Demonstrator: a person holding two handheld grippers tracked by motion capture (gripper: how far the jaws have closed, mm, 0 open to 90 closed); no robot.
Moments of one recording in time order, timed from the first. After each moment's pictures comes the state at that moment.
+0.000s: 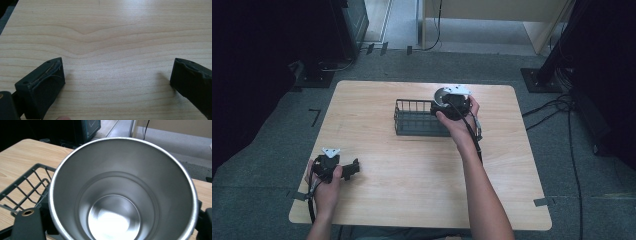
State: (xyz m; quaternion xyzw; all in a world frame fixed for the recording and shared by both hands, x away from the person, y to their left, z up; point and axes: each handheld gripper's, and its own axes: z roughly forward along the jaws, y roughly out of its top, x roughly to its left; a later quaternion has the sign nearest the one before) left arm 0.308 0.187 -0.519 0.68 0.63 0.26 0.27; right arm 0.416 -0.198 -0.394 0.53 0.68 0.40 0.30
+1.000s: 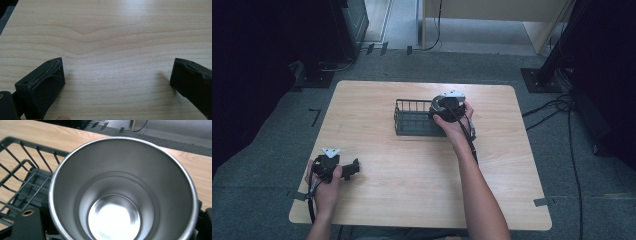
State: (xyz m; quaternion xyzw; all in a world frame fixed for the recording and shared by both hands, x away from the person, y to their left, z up) left arm 0.308 0.187 -0.519 0.68 0.63 0.26 0.27; right arm 0.441 -0.192 -0.436 0.56 0.70 0.36 0.26
